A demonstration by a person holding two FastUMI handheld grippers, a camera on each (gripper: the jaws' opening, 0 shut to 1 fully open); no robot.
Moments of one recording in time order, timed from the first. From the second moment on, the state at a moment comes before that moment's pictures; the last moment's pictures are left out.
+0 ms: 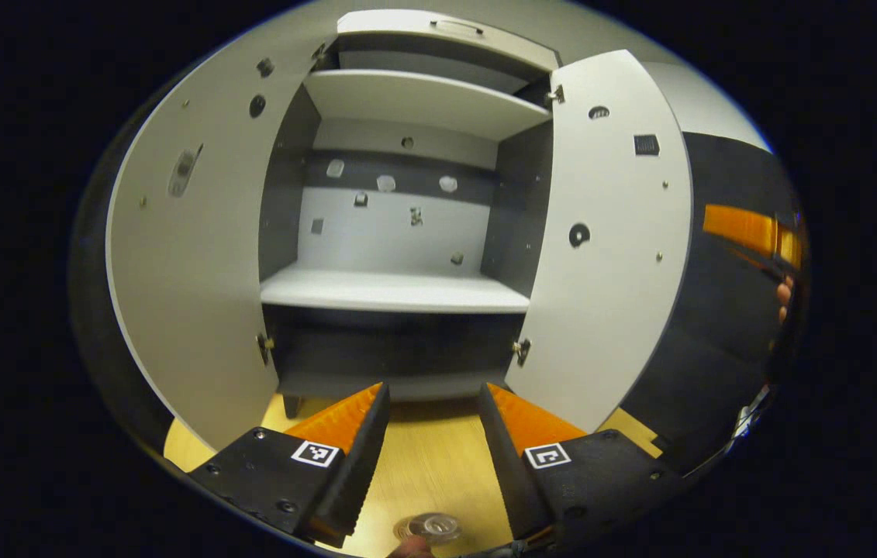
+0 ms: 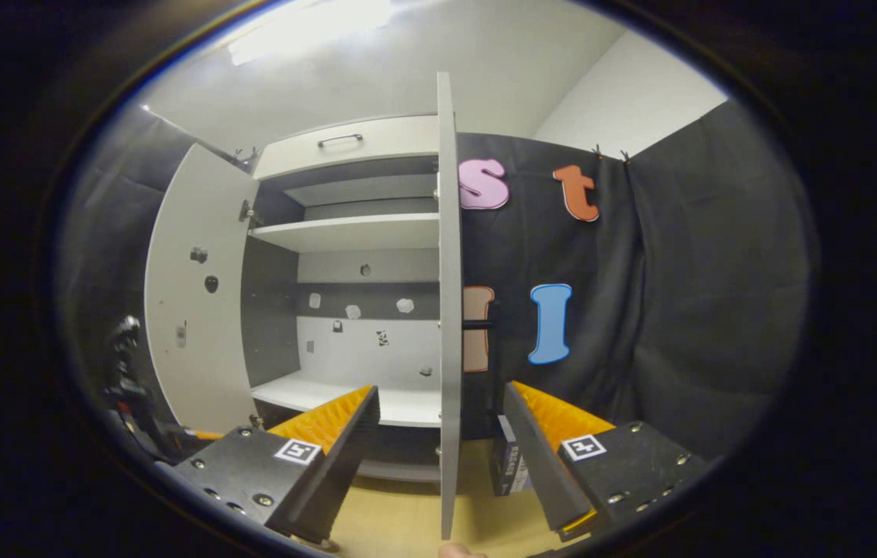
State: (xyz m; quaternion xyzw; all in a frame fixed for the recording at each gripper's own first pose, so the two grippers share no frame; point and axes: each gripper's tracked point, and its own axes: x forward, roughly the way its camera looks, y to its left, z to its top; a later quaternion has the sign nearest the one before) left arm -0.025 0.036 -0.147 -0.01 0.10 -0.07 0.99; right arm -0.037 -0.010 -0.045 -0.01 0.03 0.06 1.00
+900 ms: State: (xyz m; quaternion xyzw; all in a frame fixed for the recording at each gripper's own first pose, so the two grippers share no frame) left arm -0.025 0.075 -0.053 0.00 0.00 0.02 1.00; right arm -0.008 -0.084 -0.023 -0.01 -0.01 -0.07 1.00
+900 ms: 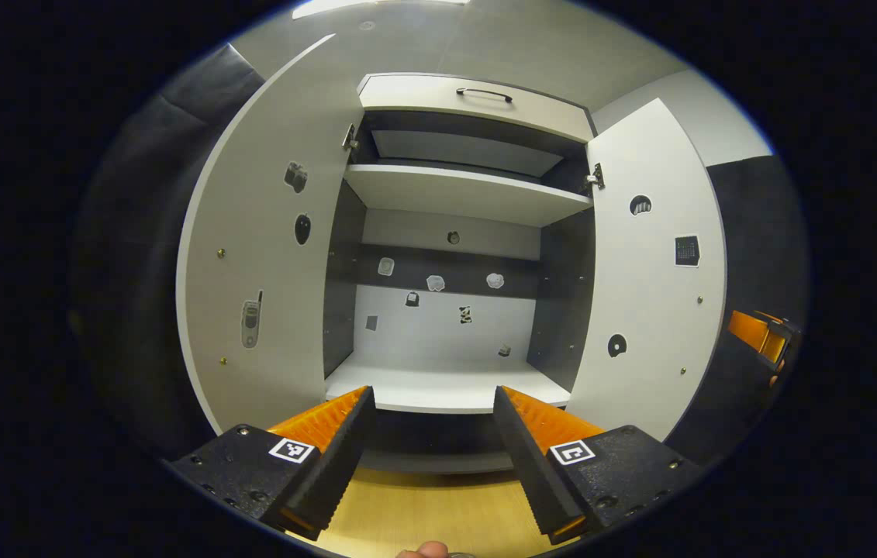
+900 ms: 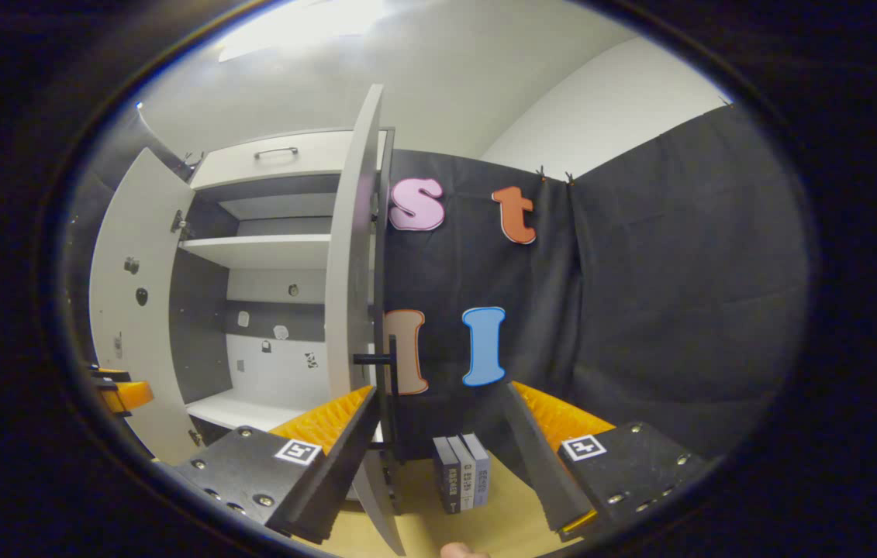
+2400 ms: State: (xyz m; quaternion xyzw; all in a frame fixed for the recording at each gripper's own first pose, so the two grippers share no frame) left arm -0.087 0.155 -0.047 -0.03 -0.01 0.13 0.99; right arm 0.017 0.081 -0.033 0.01 0.00 0.14 0.99
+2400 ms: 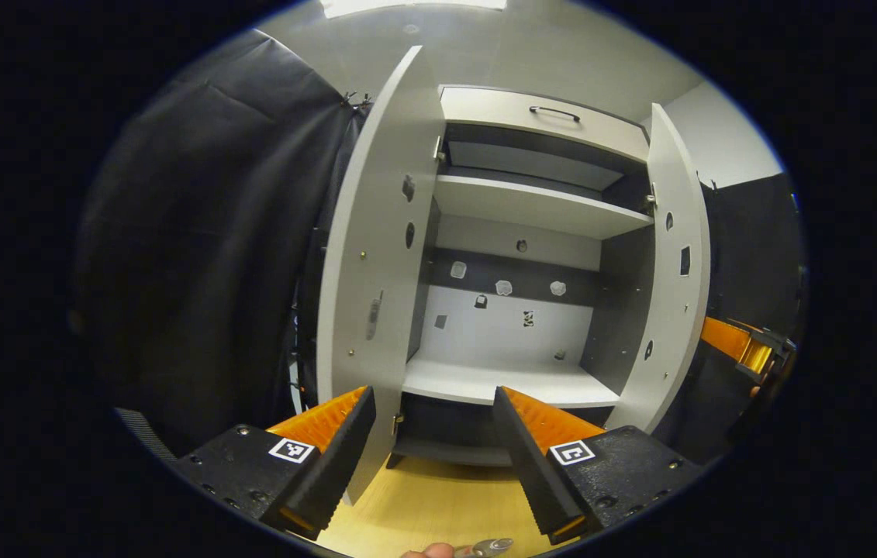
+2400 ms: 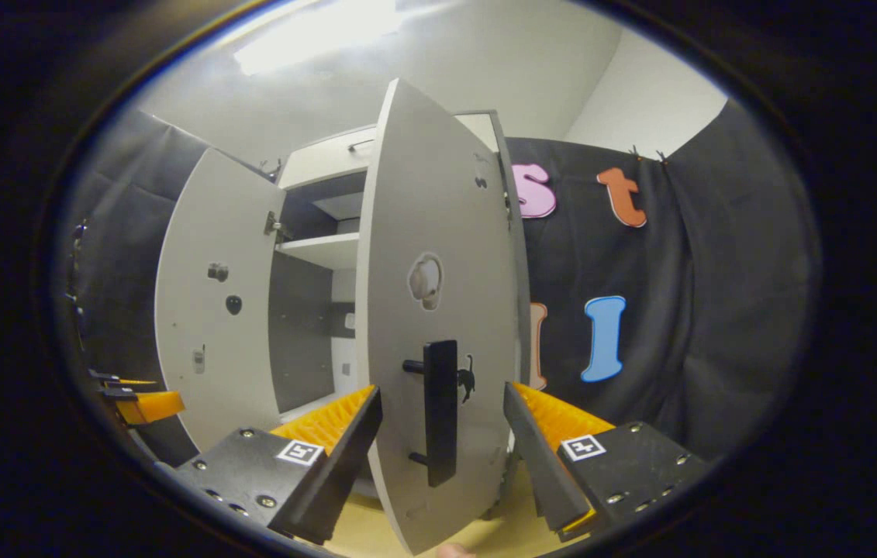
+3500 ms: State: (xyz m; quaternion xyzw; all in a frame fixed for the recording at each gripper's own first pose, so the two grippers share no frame) left arm -0.133 0.235 -0.034 -0.01 -0.02 0.22 0.97; right arm 0.011 0.151 -0.047 0.03 0.01 0.22 0.98
